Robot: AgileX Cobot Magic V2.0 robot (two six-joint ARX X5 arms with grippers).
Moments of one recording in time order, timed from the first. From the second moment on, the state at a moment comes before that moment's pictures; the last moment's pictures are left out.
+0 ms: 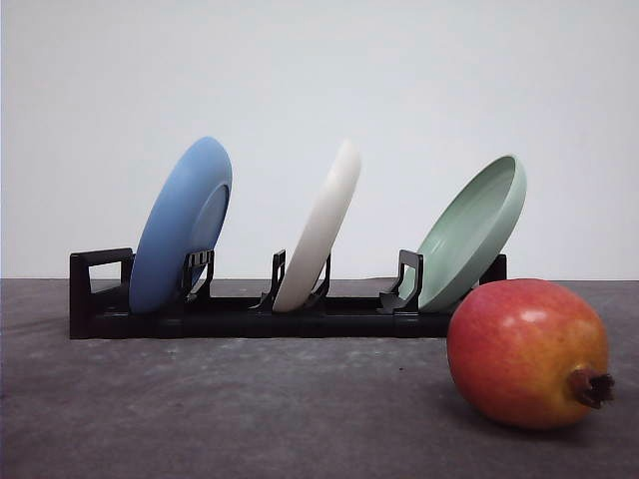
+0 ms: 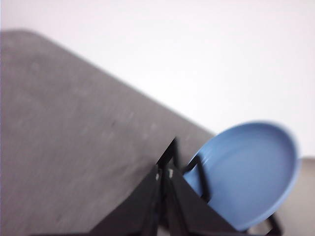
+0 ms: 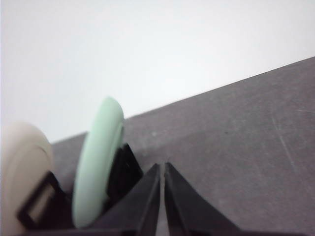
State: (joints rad) left_arx 0.00 0.00 0.10 -0.09 0.00 -0.52; right_arx 0.05 0.00 0.08 -0.04 -0.03 0.42
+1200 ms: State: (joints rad) left_arx -0.24 0.63 0.75 -0.68 0.21 -0.11; right_arx 0.25 0.50 0.61 -0.58 -0.28 0.14
